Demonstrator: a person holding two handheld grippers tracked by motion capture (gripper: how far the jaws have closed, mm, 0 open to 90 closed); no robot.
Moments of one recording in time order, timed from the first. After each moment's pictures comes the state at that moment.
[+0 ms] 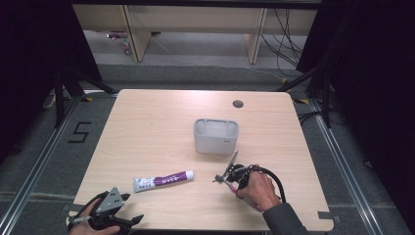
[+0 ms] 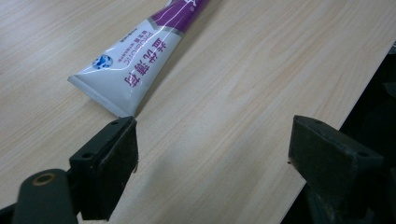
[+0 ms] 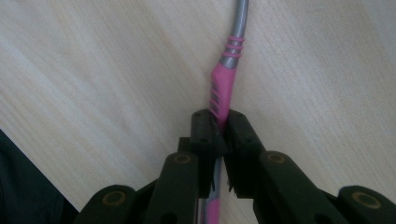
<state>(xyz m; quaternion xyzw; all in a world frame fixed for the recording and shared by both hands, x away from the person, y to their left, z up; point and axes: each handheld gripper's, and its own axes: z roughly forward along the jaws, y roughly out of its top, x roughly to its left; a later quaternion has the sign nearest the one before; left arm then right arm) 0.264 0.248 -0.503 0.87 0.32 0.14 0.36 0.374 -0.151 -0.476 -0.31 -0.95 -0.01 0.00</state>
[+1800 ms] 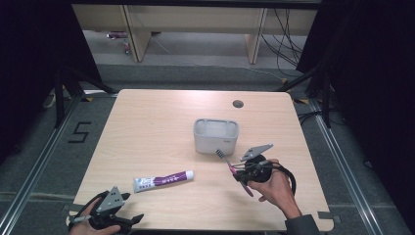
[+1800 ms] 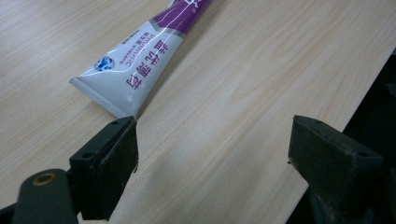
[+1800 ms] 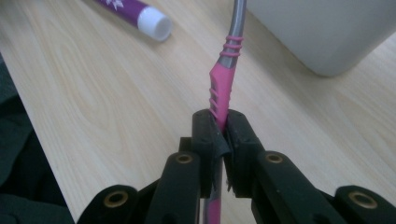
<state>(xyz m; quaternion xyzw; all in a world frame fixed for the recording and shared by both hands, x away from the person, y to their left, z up) 0.266 0.247 -0.503 0.86 0.32 0.14 0.36 0.360 -0.192 -0.427 -0.32 -0.89 -0.31 -0.06</state>
